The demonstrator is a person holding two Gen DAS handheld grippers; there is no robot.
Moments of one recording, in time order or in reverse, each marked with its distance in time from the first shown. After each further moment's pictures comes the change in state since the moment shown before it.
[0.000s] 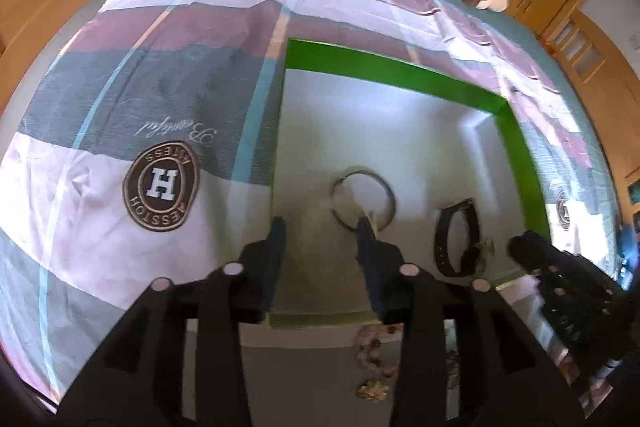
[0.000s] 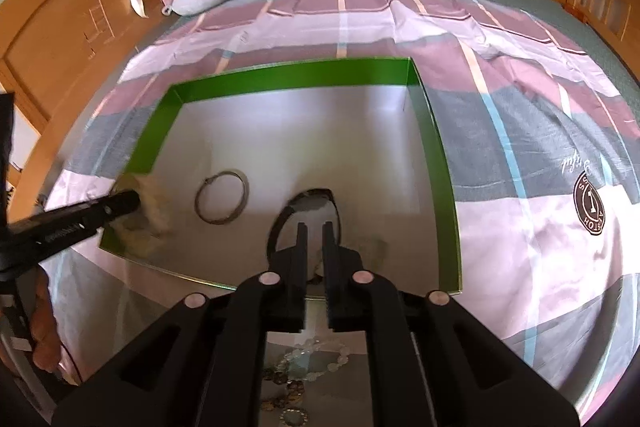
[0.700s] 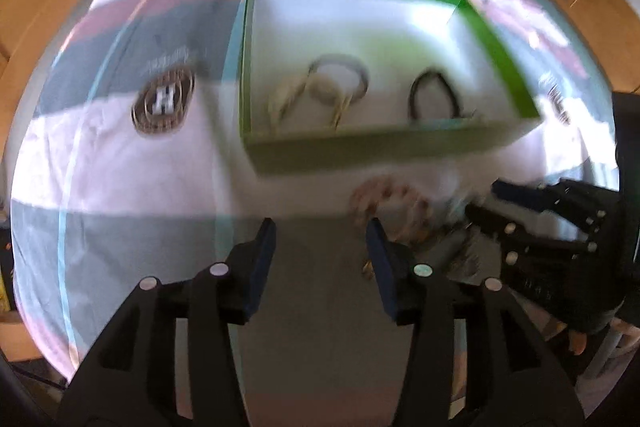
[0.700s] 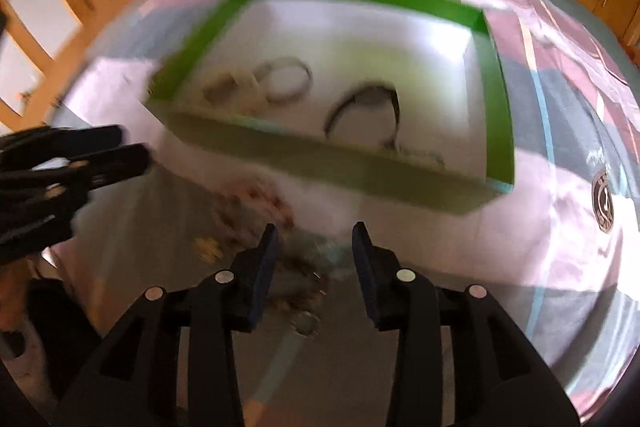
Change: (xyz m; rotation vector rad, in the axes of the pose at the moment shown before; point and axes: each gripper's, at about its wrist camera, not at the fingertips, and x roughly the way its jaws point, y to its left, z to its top) left arm -0.018 -0.023 -0.082 0.165 0.176 0.075; right arm 0.003 0.030 -0.055 -0.221 0.243 0.037
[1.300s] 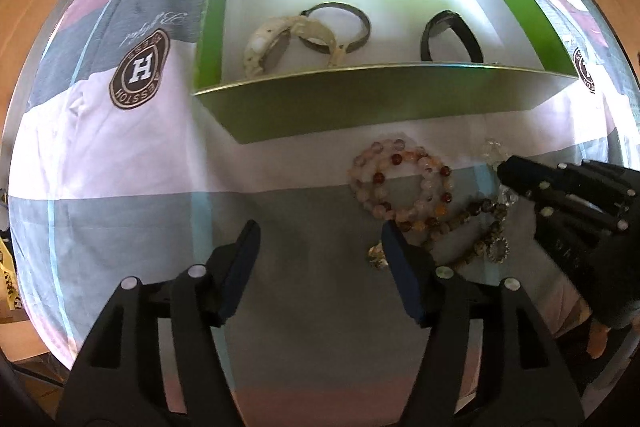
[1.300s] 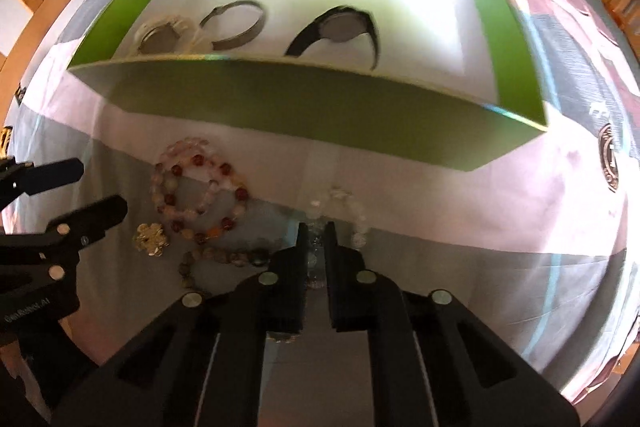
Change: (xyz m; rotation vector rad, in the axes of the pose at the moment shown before) left arm 0.031 -0.013 -0.003 0.041 0.090 0.043; right arm 0.030 -0.018 0.003 0.093 0.073 -0.054
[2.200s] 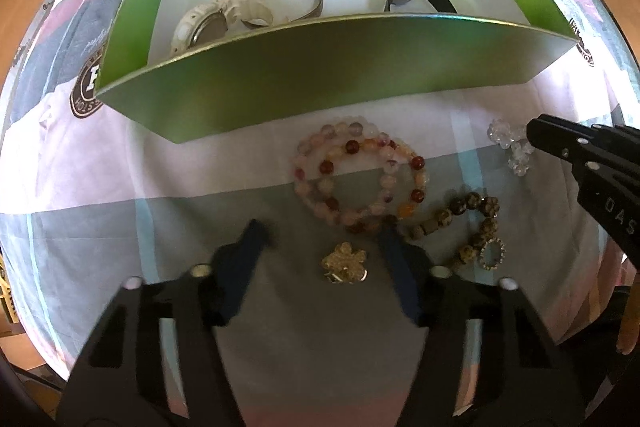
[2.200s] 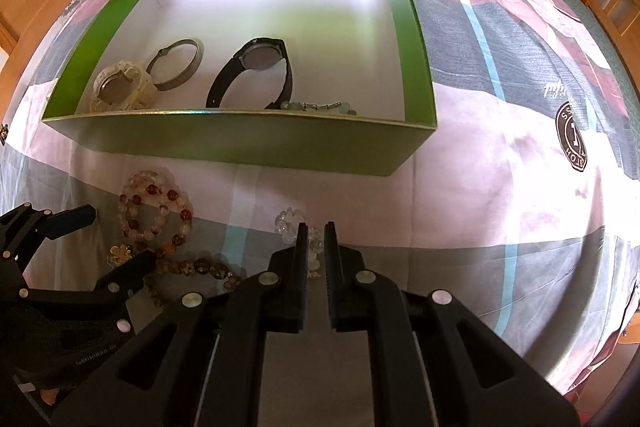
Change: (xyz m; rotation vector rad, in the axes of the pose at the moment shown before) left arm 0.026 -0.035 0.002 0.050 0.025 -0.003; right arm -0.020 -0.034 -0.005 0.079 -0.036 -0.065
